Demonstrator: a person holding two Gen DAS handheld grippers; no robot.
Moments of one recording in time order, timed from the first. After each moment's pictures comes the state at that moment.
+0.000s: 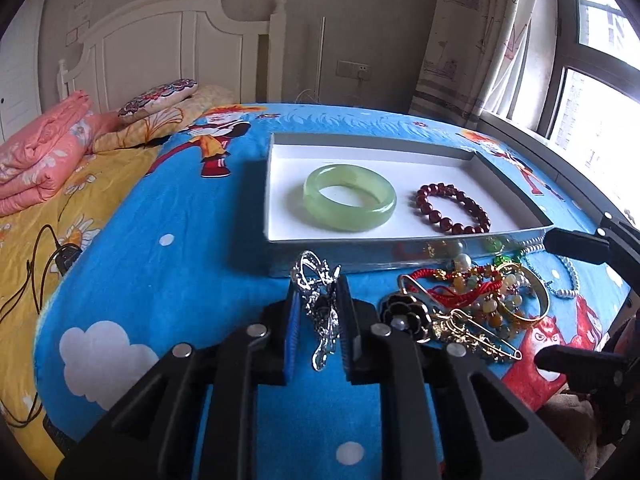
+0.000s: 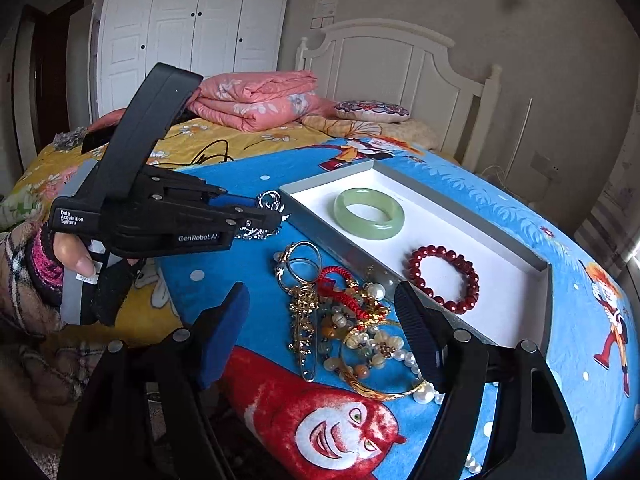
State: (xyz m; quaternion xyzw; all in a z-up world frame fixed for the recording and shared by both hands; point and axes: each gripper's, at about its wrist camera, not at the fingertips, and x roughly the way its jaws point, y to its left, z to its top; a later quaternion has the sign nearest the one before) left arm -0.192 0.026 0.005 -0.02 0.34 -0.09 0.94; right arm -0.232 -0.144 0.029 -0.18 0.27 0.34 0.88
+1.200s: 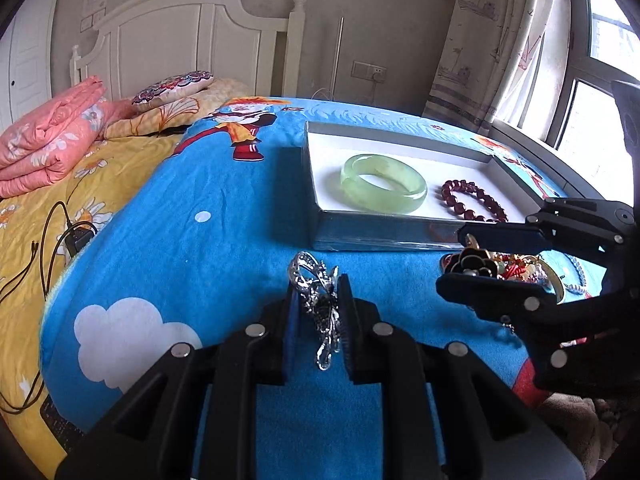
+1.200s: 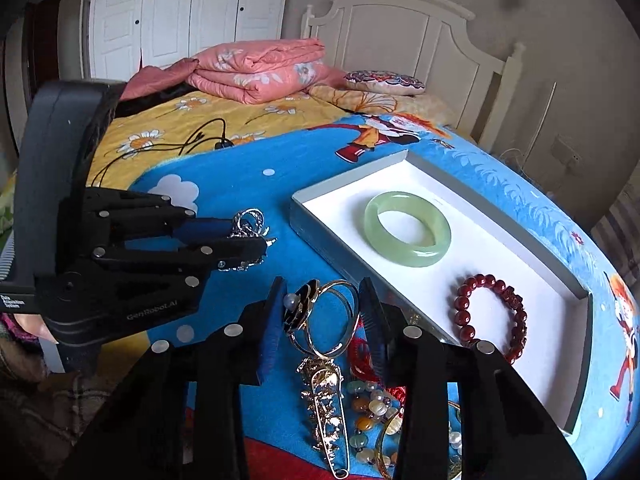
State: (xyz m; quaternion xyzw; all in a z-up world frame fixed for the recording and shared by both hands) left arm -0.200 0.049 -0.006 -0.04 0.34 -0.08 0.94; right arm -0.188 -0.081 0.023 -0.20 0.32 0.34 0.86
